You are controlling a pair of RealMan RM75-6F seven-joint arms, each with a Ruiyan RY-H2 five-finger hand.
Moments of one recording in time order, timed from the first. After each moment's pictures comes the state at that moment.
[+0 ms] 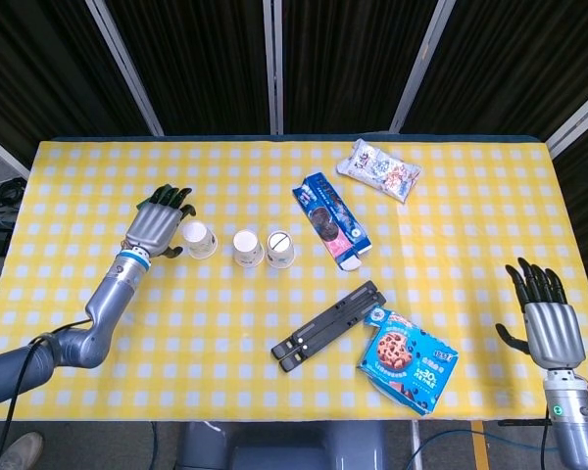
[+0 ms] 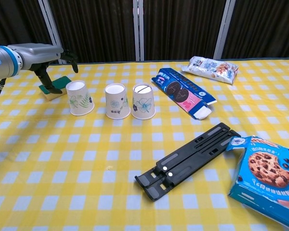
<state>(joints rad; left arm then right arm) -0.88 -1.47 -0.20 -1.25 0.90 0.77 0.42 0.16 -1.28 0.11 -1.38 -1.44 1.42 -0.03</state>
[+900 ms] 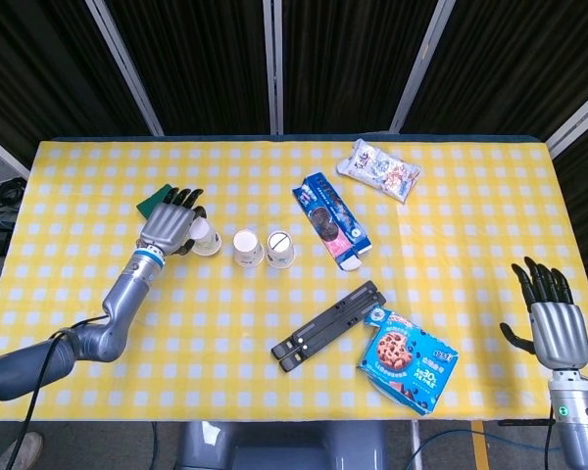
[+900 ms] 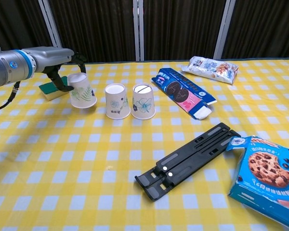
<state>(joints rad) -0.92 -1.52 -0.20 -1.20 0.88 0.78 0.40 0.16 -1.27 0.11 -1.39 -1.44 1.43 0.00</state>
